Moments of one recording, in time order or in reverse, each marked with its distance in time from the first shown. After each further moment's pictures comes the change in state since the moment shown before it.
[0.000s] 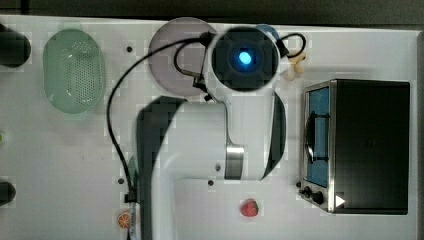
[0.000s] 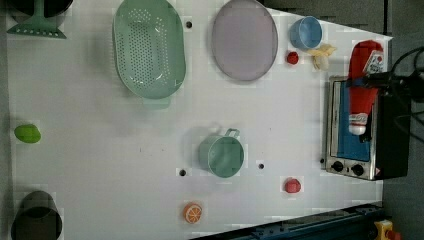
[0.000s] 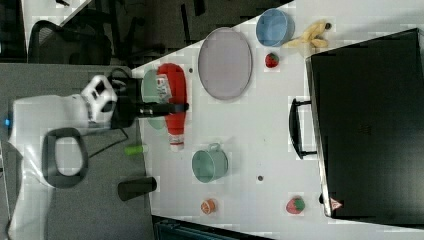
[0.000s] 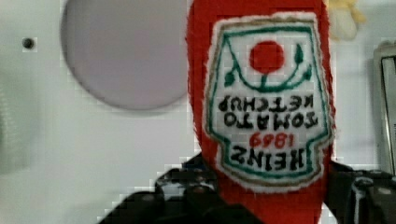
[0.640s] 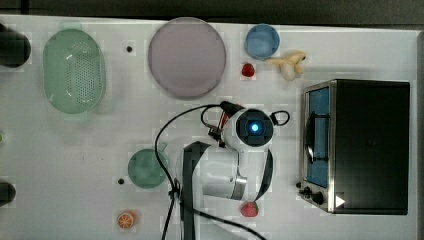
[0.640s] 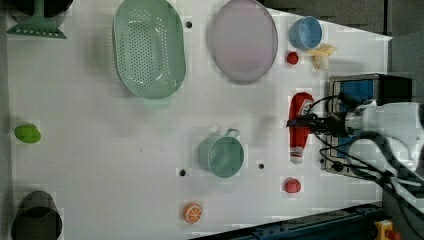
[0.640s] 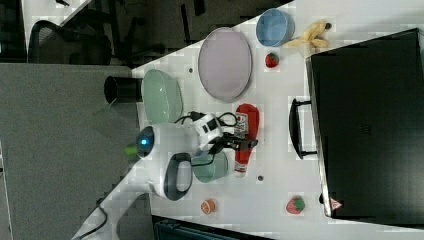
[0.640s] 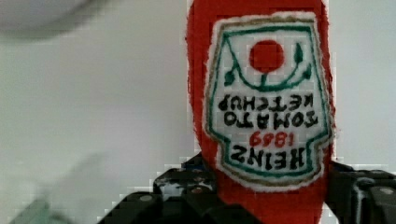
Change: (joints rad) arm -0.045 0.159 -0.026 -0.456 0.070 0.482 0.000
